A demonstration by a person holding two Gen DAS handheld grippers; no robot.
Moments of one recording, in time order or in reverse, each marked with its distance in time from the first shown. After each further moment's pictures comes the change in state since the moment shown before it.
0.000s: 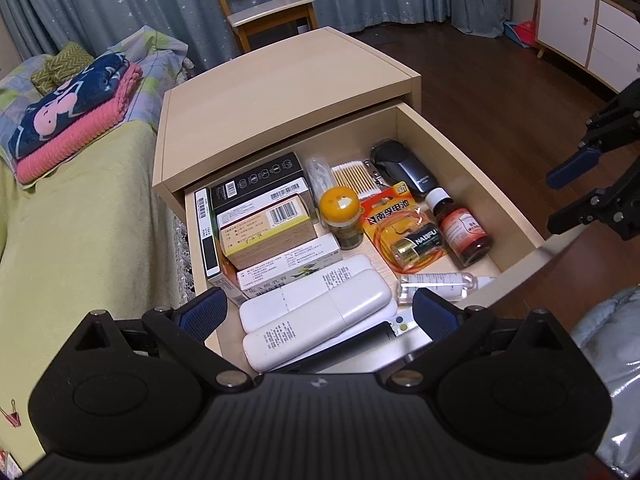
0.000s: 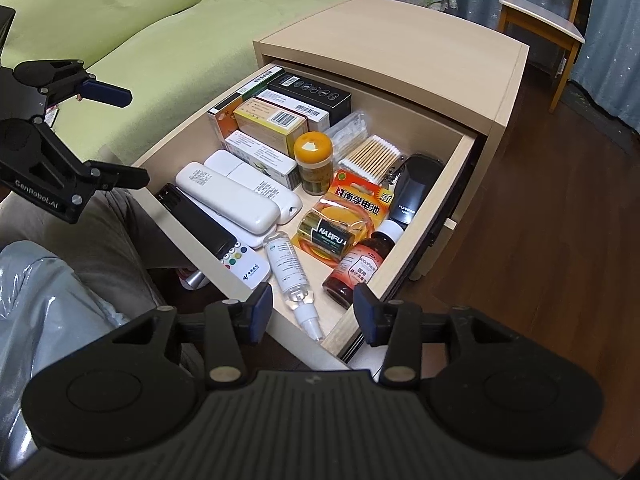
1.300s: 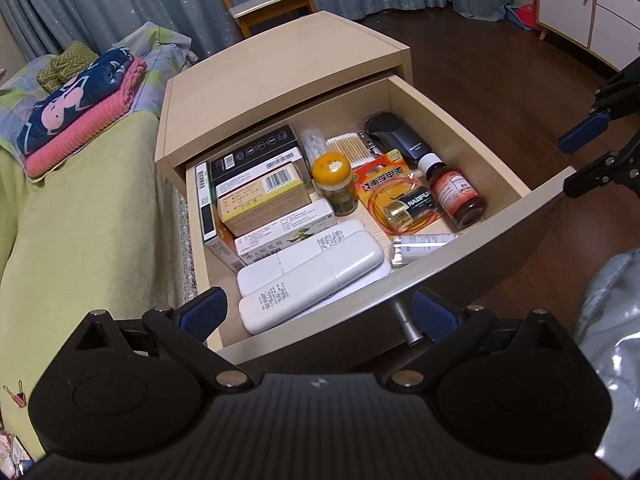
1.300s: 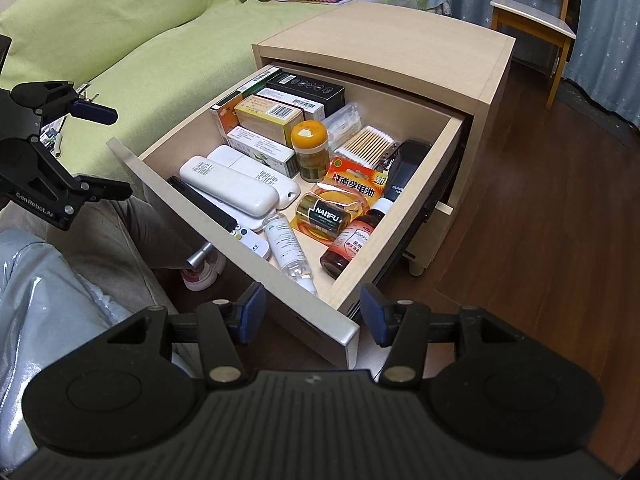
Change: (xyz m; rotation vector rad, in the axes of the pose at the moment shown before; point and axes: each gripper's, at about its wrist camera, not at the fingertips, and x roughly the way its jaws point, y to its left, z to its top) left arm -0.009 -0.015 -0.034 0.011 0.019 0.043; right arm -0.011 -0.012 -0.039 0.020 -0.062 0.013
